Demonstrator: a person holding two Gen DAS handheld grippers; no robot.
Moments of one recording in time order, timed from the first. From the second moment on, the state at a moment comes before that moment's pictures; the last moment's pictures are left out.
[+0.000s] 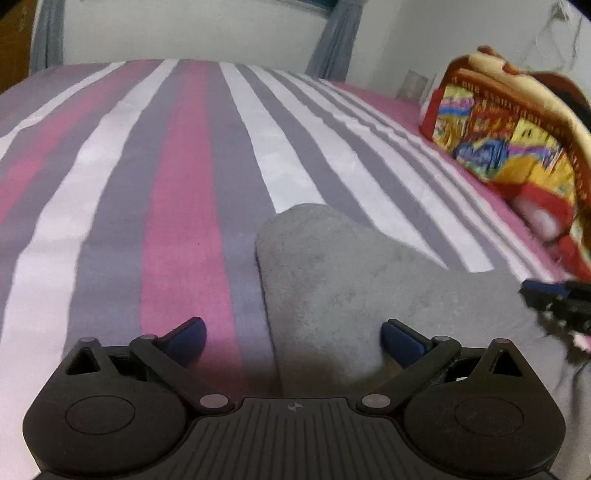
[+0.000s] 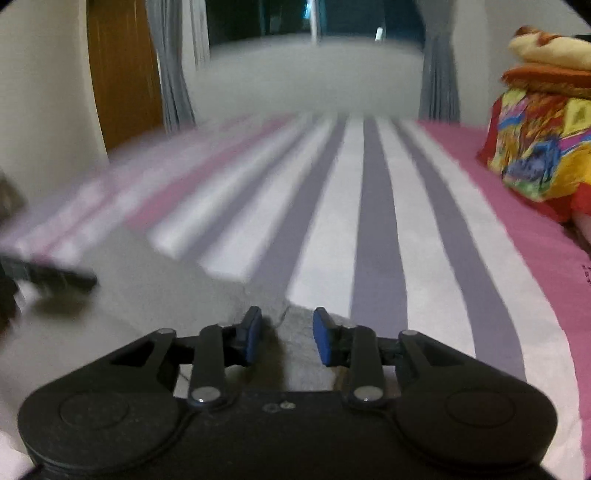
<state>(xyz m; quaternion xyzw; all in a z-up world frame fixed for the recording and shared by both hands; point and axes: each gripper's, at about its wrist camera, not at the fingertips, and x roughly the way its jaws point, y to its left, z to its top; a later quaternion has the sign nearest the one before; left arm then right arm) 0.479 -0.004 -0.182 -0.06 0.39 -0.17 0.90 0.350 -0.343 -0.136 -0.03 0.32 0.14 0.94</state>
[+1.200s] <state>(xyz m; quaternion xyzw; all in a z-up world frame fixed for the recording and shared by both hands) 0.402 0.075 -0.205 -0.26 0.42 -0.33 0.80 0.290 -0.480 -0.184 0.40 0.39 0.22 0.80</state>
